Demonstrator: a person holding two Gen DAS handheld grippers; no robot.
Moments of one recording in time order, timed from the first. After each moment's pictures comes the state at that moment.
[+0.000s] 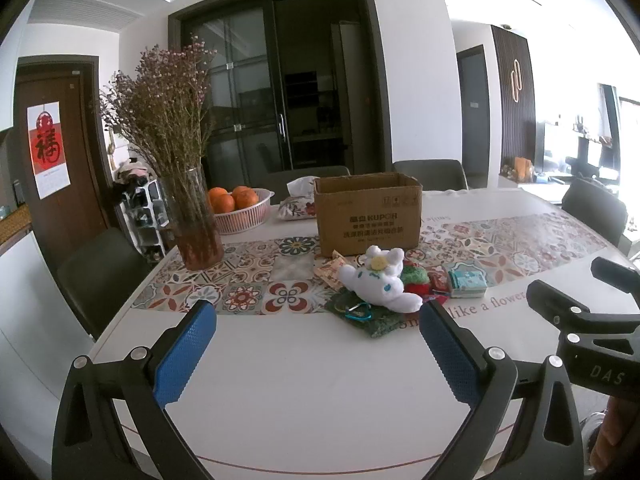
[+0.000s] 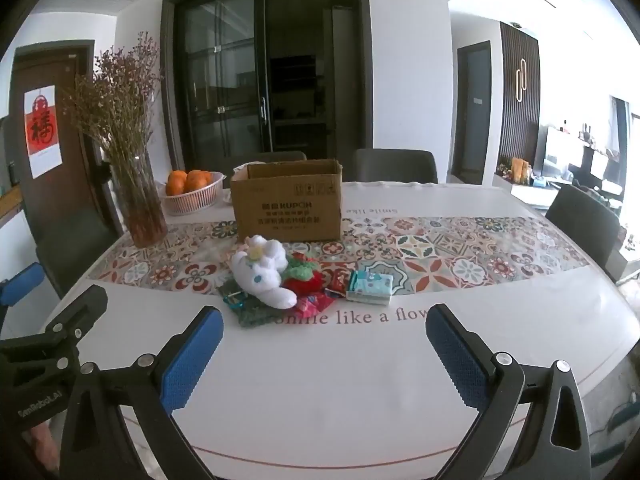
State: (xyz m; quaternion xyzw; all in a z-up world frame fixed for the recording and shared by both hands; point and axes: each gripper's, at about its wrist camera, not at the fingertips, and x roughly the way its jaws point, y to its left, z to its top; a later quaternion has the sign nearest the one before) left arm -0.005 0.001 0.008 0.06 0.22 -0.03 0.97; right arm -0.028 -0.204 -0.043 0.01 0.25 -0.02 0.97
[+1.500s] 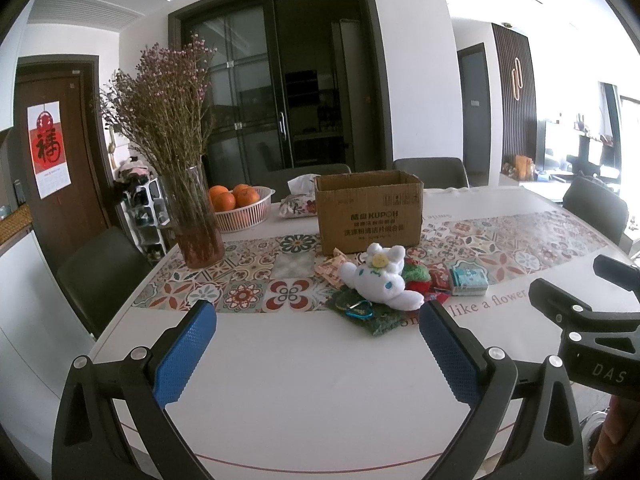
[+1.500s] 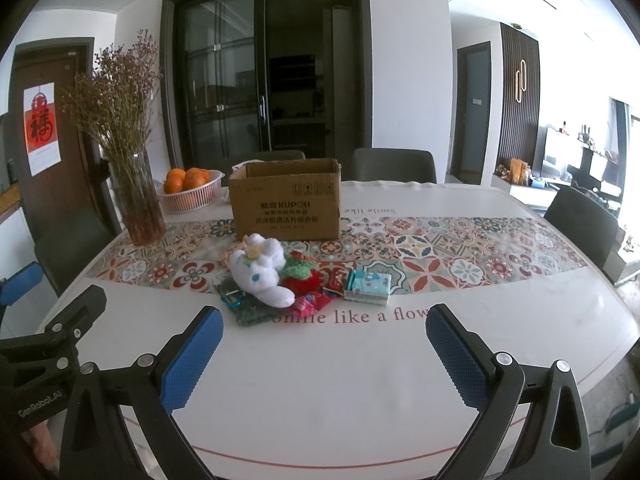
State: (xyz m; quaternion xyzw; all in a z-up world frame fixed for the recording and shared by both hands) left arm -0.004 0.001 0.005 0.06 0.22 -0.02 0.97; right arm -0.030 -0.205 -0.043 0.01 0.25 -0.02 0.97
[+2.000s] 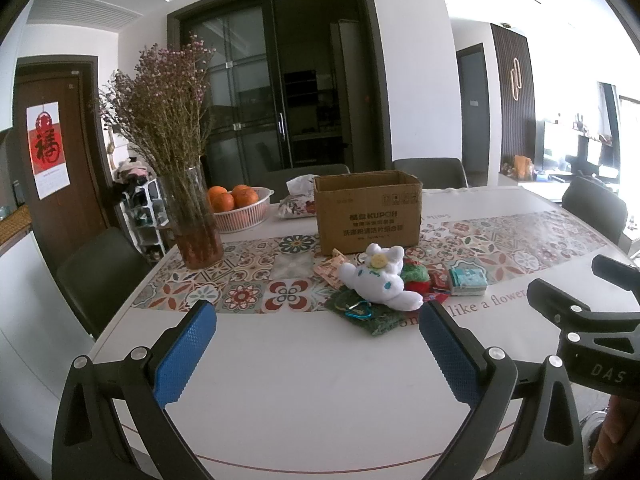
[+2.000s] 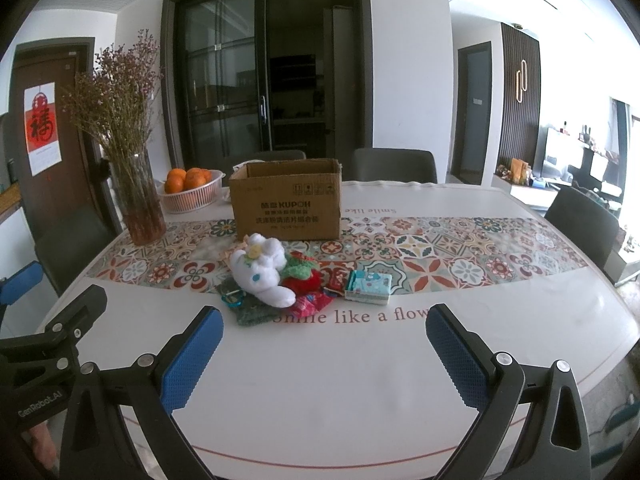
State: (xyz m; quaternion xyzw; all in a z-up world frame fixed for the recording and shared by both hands) left arm -0.004 0.001 0.005 0.06 0.23 -0.02 0.97; right arm -0.030 -0.206 -0.044 0.01 0.25 -0.02 0.97
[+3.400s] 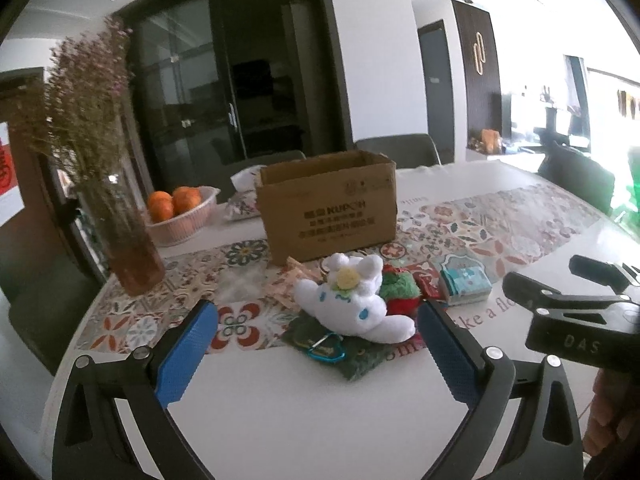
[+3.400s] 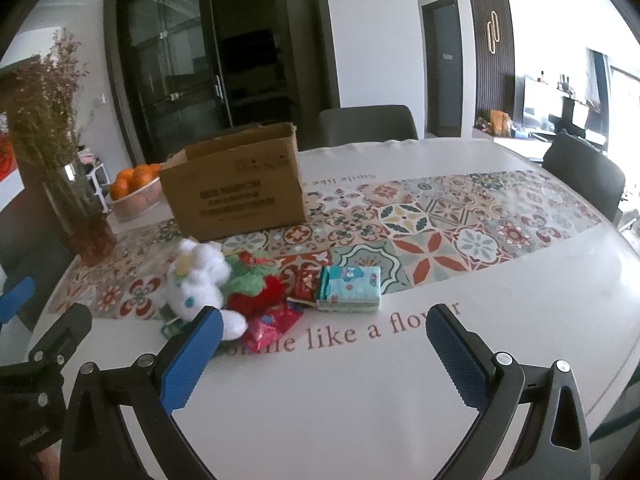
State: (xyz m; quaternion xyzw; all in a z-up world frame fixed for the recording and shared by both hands) left arm 0.116 -0.040 -0.036 0.10 0.26 -0.10 0.96; right arm 0.087 -0.245 -0.101 0.07 0.31 -0.07 0.95
